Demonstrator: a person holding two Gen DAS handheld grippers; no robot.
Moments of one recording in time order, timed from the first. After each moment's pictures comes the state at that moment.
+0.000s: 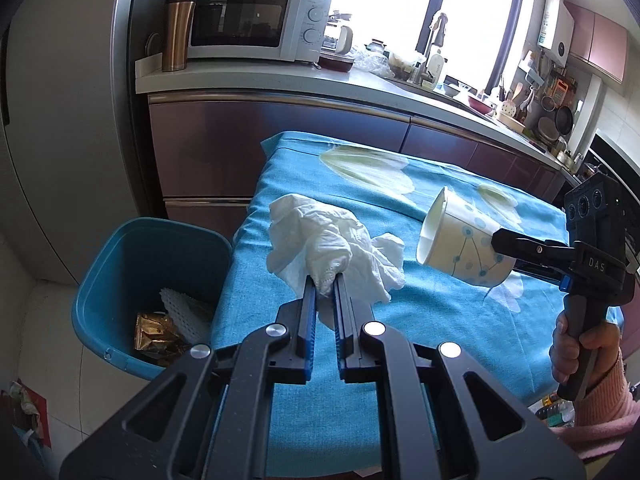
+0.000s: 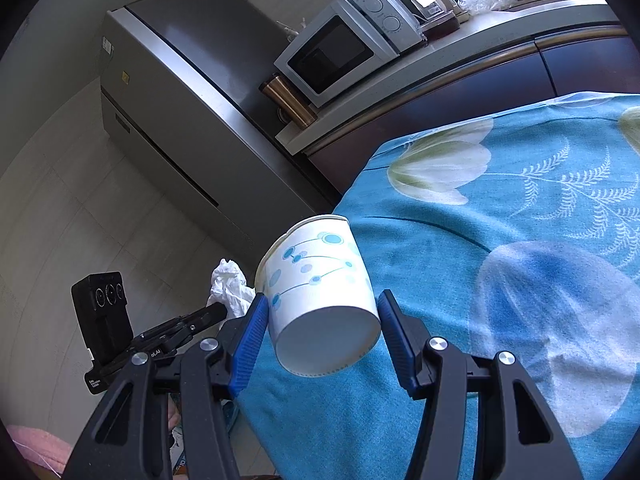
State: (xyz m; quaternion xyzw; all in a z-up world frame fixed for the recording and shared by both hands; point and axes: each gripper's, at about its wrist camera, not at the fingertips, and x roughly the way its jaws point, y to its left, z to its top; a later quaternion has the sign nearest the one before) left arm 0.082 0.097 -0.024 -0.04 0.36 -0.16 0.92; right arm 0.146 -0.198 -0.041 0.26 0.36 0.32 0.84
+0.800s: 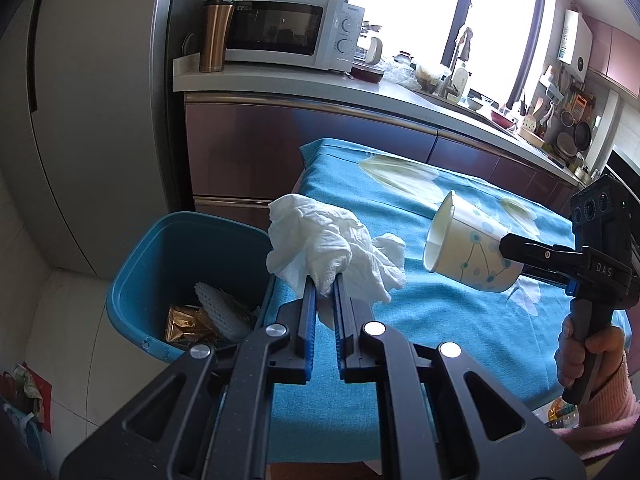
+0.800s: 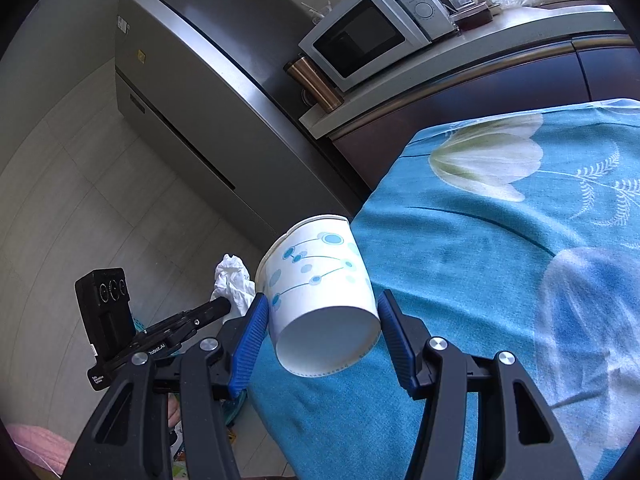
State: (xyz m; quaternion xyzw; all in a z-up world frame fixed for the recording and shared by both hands) left arm 0.071 0.137 -0.020 -0.05 0.35 -0.12 0.93; right arm 0.160 -0.157 -0.039 0.24 0.37 0.36 0.82
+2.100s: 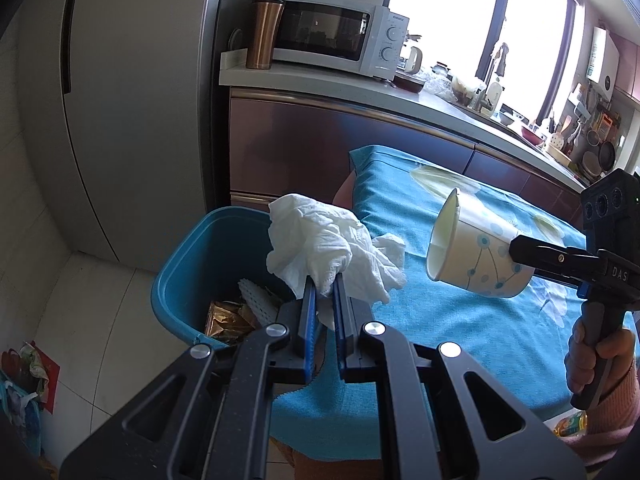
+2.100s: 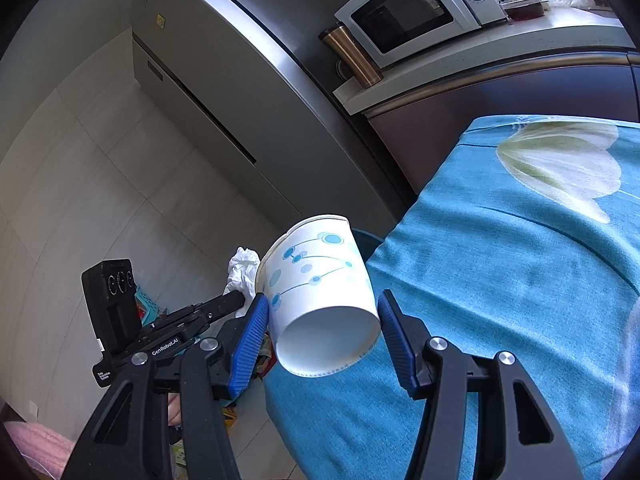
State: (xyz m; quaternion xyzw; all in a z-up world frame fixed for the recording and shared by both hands) left arm 0.072 0.188 -0.027 -0.07 0.35 -0.06 0.93; right arm 0.172 -0.096 -0.031 0.20 0.38 0.40 0.81
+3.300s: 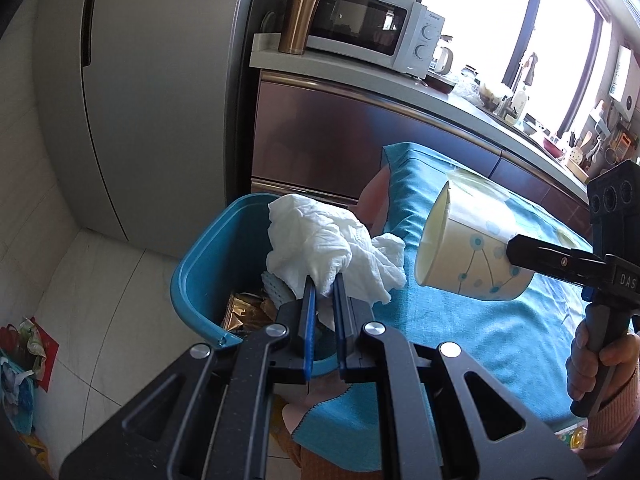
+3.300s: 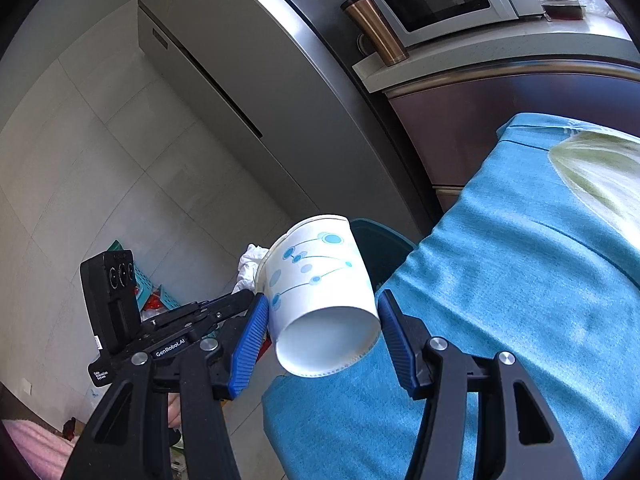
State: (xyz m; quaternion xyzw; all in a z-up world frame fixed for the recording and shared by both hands) left arm 0.088 0.217 -0.045 -0.10 0.37 -0.03 0.92; right arm 0.183 -0.050 -0.024 0.16 0.41 0.42 0.79
